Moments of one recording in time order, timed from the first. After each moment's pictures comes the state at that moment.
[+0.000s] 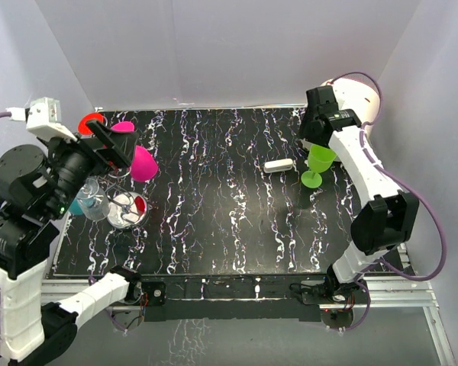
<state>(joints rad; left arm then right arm) -0.43 0.91 1.79 -0.95 -0.17 -0.44 0.20 1.67 1.64 -0.88 0.37 0.53</state>
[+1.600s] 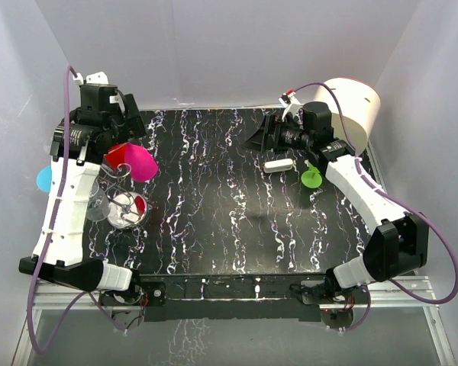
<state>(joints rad) -0.22 1.38 1.86 -1.16 -0.40 -0.36 0.30 1.43 1.26 -0.20 -0.66 0.47</state>
